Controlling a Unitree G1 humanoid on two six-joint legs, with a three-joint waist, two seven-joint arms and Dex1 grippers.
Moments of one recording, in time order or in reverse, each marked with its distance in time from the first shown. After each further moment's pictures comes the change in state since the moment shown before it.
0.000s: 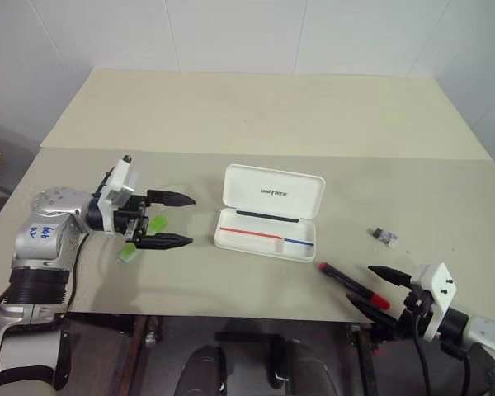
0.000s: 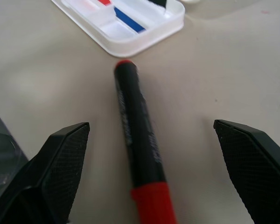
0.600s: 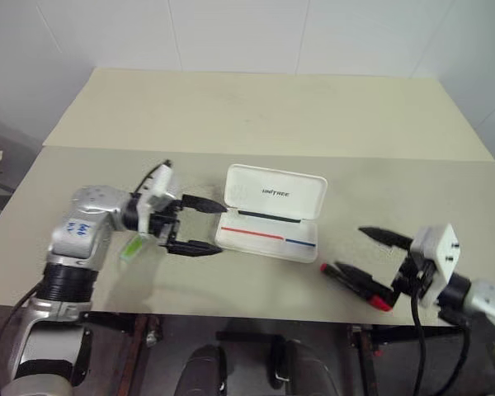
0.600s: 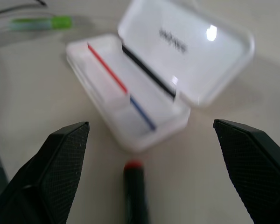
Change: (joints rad) left arm -0.037 -0.082 -0.070 -0.153 0.013 0.094 0.054; right arm -0.026 -0.027 -0.064 -0.300 0.113 0.190 -0.125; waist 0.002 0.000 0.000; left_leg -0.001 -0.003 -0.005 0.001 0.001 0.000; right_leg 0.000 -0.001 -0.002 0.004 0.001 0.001
